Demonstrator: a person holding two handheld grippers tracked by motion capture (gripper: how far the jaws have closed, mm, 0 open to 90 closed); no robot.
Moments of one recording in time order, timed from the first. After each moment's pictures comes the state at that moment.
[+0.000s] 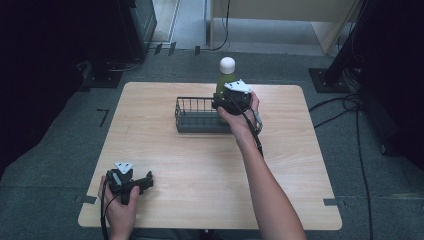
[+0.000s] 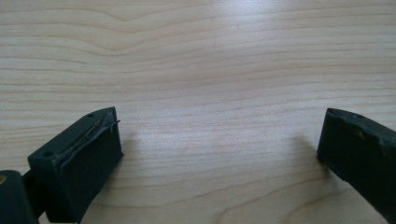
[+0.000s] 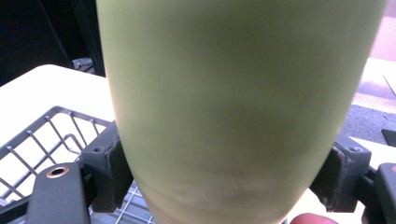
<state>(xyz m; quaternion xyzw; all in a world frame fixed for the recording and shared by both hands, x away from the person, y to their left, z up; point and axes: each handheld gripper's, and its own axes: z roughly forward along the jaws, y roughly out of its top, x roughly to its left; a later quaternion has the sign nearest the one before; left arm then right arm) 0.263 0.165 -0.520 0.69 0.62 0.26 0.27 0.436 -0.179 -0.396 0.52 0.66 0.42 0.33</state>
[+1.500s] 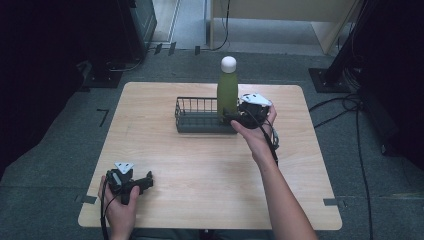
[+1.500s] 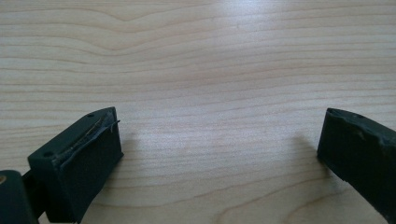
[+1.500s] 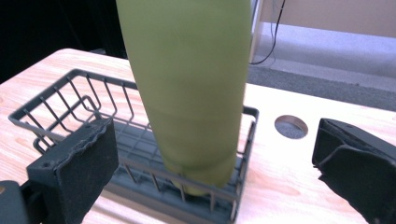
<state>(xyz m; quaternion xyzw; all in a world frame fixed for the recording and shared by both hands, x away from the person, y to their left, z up) 0.263 0.165 -0.520 0.69 0.62 0.26 0.27 0.385 -0.219 -0.397 0.53 0.67 0.43 0.30</state>
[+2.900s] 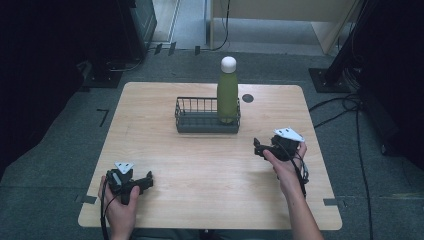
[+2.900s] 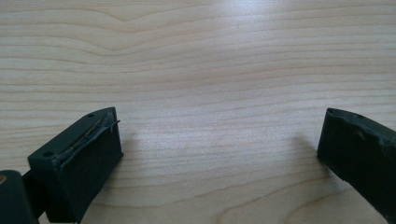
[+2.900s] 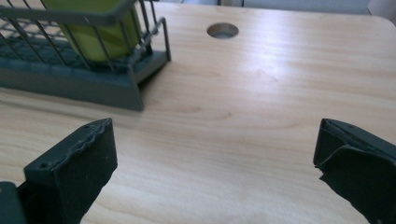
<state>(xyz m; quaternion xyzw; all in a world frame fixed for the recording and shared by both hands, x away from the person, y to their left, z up) 0.263 0.165 -0.520 0.69 0.62 0.26 0.27 0.316 -0.309 -0.472 0.58 0.65 0.39 0.29</state>
